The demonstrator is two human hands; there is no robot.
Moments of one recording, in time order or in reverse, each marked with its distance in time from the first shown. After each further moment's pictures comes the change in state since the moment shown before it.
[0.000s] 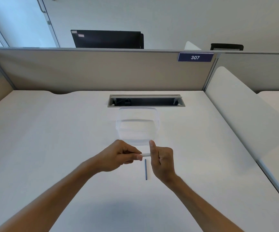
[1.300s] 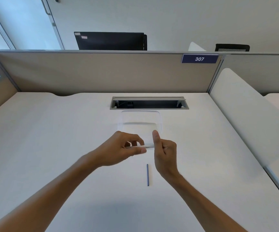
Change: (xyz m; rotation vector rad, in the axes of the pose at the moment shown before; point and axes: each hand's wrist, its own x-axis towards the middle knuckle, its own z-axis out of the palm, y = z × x) left_hand 0.019 0.023 -0.020 0.283 0.134 0.019; right_hand 0.029 -0.009 0.004 0.157 0.037 0.277
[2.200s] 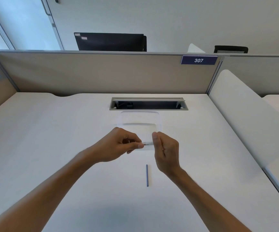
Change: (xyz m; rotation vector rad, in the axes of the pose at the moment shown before) left_hand 0.003 0.001 -0.011 -0.059 -0.016 0.049; right_hand 0.012 0.001 -0.008 -0.226 0.006 -0.380
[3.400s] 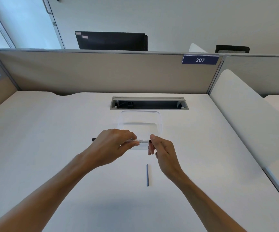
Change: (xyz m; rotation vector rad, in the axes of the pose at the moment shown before) left_hand -0.011 -0.013 -0.001 0.599 0.219 0.137; right_hand -0.008 -0.002 -0.004 0.372 -0.301 0.510
